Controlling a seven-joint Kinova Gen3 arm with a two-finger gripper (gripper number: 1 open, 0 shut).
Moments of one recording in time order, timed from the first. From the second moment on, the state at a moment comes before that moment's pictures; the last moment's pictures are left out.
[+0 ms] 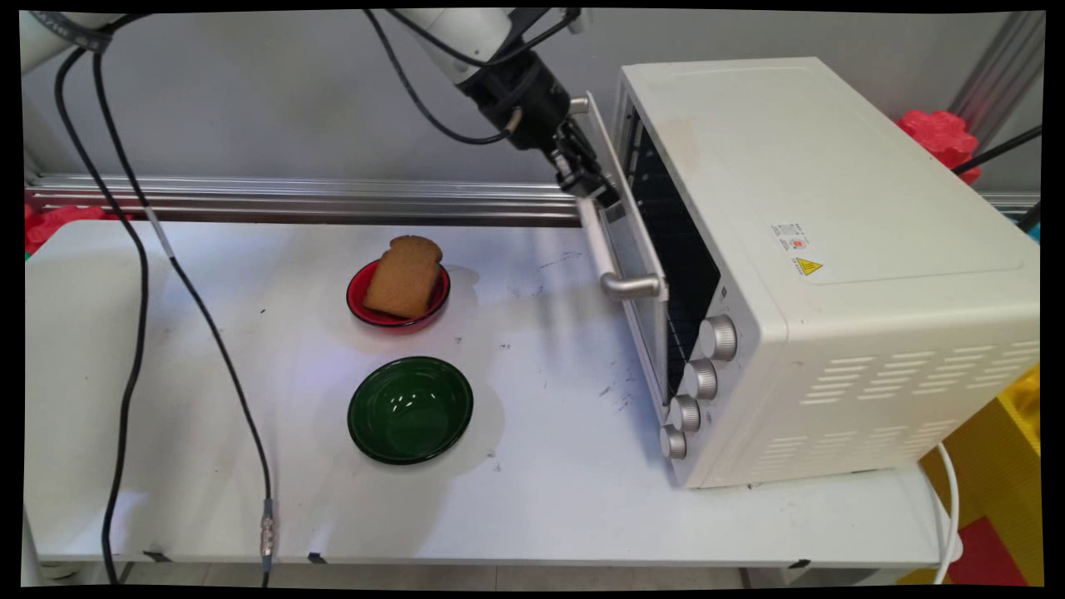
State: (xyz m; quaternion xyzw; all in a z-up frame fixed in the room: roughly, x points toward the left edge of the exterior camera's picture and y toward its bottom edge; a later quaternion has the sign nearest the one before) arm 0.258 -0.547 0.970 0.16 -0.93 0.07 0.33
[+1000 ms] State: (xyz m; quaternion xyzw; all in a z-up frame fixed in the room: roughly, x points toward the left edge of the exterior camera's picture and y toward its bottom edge) arm 0.314 -0.519 0.923 0.16 -0.94 0.05 0.30
